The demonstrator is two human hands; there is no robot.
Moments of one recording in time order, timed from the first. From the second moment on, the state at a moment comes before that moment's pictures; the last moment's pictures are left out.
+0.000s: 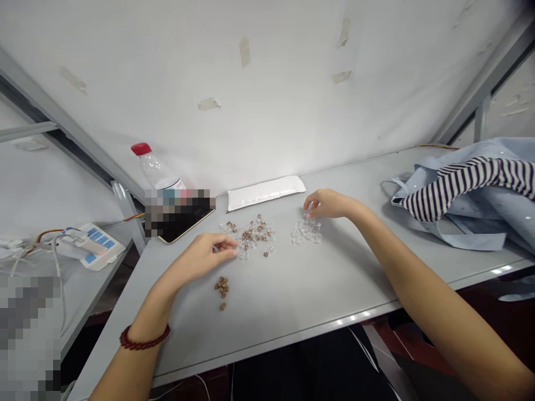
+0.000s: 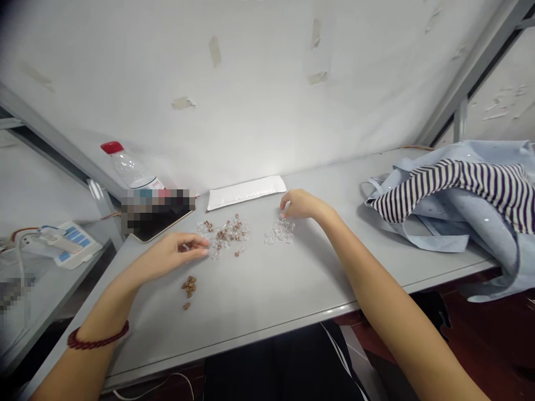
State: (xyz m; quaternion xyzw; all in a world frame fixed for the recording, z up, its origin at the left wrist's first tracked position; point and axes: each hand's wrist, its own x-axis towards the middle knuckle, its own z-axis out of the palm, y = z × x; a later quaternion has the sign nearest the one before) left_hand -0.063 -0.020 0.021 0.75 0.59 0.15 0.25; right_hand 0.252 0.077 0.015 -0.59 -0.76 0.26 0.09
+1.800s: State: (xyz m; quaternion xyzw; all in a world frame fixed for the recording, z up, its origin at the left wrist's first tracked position) left_hand -0.030 -0.034 0.007 0.75 0.47 0.40 0.22; right_hand 0.157 0.000 -0.002 -0.32 -0.63 0.65 0.26
